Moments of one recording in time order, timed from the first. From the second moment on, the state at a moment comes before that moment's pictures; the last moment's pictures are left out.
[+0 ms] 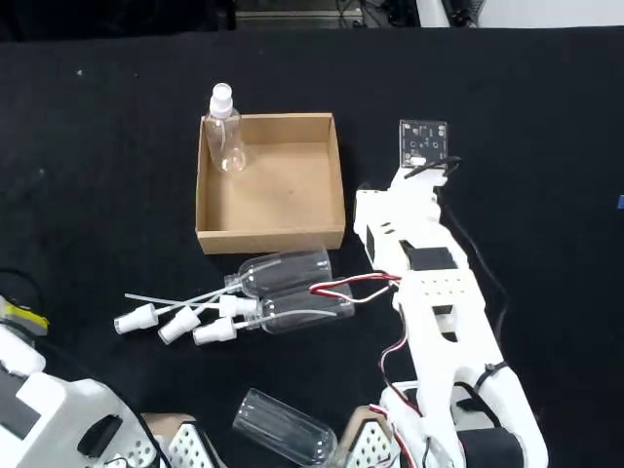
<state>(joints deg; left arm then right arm) -64.7 -4.6 27.6 64.7 -51.6 -4.0 -30.9 60.4 20.3 -5.0</state>
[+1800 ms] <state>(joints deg) -53.3 -27.3 32.2 72.7 -31.7 -4.0 -40.7 55.3 37.8 -4.1</state>
